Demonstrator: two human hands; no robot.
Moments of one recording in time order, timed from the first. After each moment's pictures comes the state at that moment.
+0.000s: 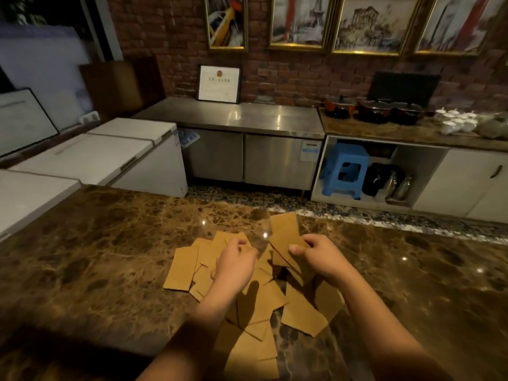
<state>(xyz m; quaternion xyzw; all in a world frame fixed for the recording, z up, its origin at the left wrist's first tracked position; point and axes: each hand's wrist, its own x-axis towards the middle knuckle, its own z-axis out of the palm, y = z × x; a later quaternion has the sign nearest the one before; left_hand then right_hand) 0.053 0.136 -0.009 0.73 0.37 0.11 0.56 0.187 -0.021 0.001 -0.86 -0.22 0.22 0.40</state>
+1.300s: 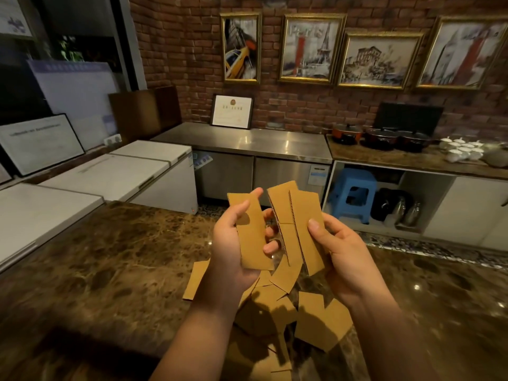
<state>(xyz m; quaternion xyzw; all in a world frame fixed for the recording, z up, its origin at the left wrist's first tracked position) -0.002 0.119 0.121 0.29 0.08 0.18 0.94 0.089 -0.029 0.112 -0.54 -0.22 0.26 0.77</state>
